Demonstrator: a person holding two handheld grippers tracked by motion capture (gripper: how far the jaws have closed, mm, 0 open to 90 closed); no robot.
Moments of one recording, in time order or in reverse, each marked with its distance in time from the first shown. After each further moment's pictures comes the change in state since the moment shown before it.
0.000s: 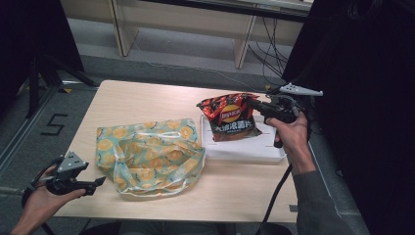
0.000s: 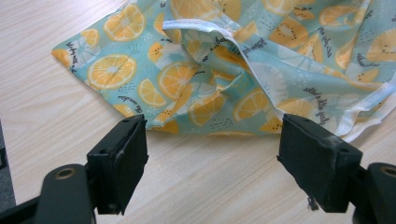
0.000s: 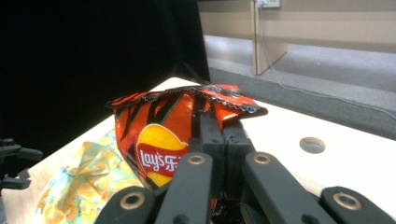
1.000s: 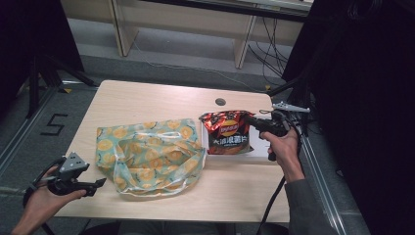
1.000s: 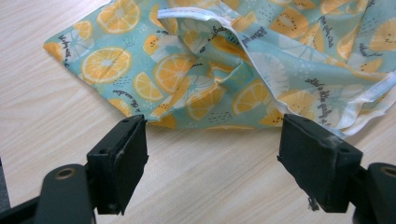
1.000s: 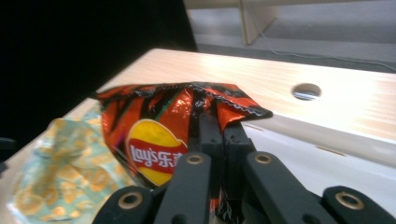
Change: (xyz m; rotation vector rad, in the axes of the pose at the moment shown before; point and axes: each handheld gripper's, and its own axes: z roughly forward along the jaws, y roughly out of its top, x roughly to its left) left arm -0.001 -0.001 0.005 -0.003 0.005 -0.005; right arm -0.027 -0.056 0.021 0.082 -0.047 0.111
